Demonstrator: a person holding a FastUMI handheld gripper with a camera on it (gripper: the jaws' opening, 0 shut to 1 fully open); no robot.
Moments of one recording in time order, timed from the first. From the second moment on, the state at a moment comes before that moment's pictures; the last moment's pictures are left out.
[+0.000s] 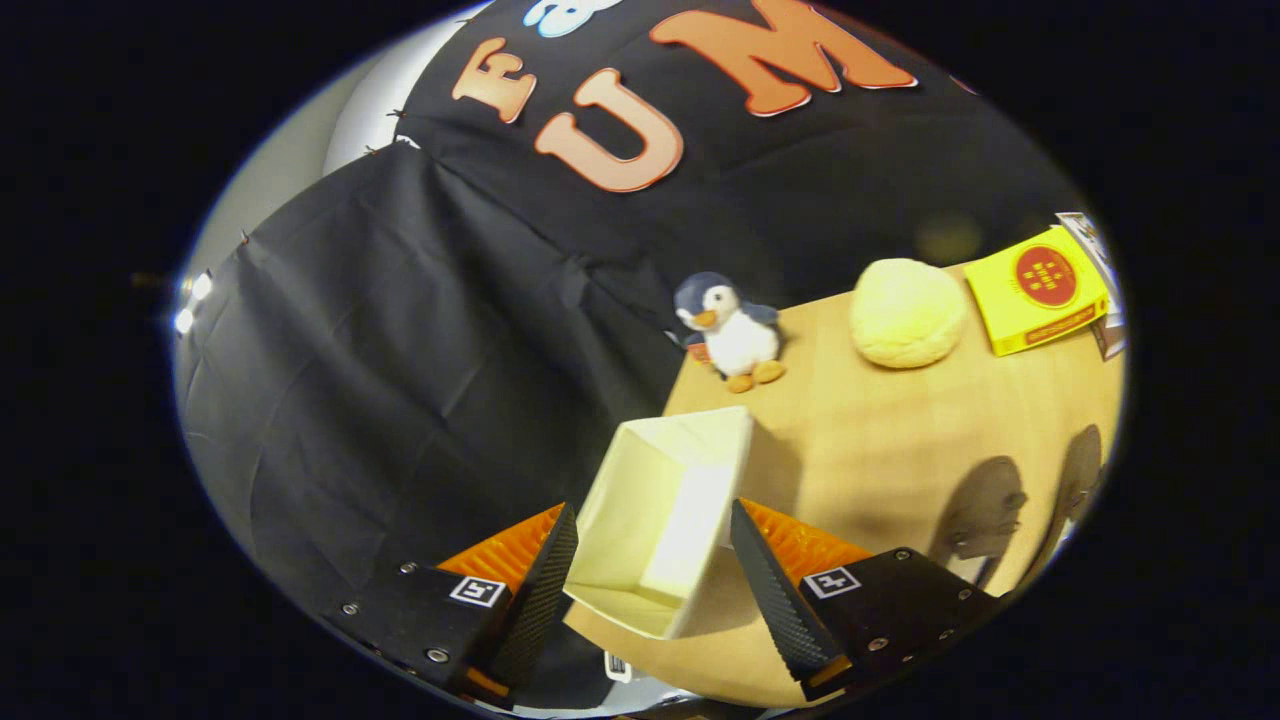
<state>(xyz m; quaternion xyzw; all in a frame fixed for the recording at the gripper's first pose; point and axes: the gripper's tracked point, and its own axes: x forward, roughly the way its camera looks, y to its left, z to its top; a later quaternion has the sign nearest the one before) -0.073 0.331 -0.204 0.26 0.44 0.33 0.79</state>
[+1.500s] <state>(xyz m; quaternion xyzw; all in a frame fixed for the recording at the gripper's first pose) -0.082 0.167 -0.453 0.11 0.56 0.07 0.81</state>
